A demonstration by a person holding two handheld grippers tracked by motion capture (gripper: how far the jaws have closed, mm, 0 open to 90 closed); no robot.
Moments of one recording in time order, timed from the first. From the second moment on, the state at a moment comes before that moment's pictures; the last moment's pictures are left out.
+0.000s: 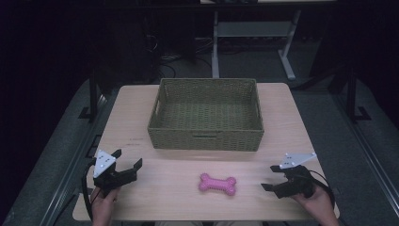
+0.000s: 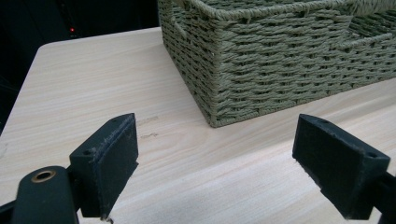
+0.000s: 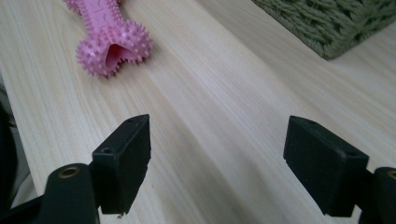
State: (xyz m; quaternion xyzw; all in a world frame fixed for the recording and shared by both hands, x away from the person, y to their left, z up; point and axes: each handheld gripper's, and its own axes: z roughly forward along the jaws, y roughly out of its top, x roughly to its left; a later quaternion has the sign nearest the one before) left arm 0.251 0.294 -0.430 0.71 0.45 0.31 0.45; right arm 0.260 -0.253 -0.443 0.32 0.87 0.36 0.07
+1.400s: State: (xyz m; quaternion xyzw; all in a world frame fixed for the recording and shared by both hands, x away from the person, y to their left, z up) left arm 0.257 0.295 -0.432 0.71 0.44 0.30 0.45; right arm 0.281 -0.161 -0.410 0.19 0.94 0.29 0.02
